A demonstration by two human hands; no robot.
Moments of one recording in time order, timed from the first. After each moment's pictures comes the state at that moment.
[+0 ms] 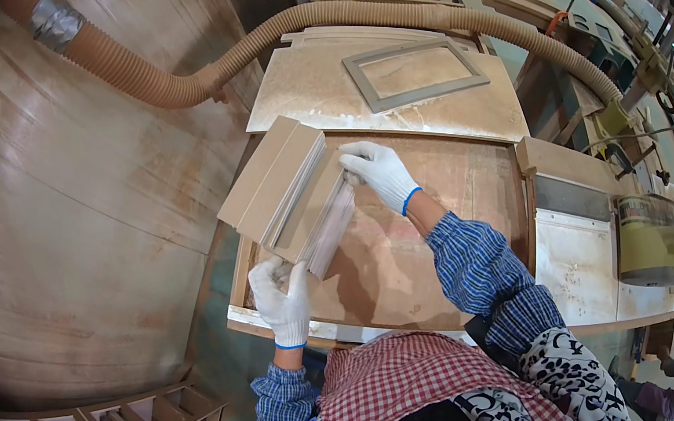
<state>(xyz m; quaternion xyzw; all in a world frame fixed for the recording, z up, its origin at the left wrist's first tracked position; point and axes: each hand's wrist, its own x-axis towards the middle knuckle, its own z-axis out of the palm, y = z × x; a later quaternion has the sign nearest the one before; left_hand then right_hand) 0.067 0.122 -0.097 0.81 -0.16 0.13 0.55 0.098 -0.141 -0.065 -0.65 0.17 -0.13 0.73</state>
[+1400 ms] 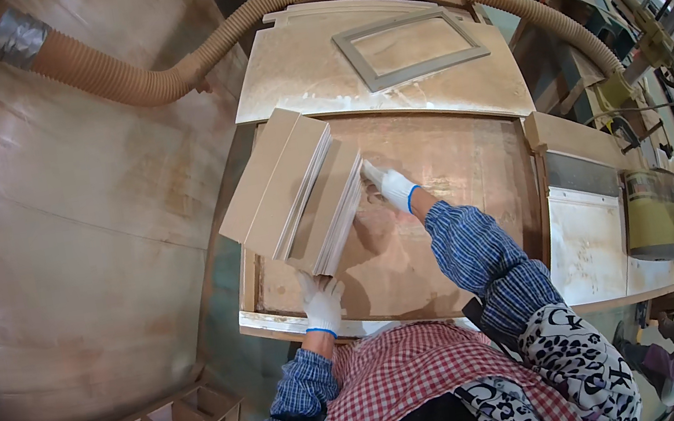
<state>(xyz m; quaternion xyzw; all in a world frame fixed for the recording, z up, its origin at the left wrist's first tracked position) 0.073 0.135 -0.281 0.43 0.15 -0.35 0.82 0.103 -0.176 -0.216 -0.65 0.32 0.05 0.69</state>
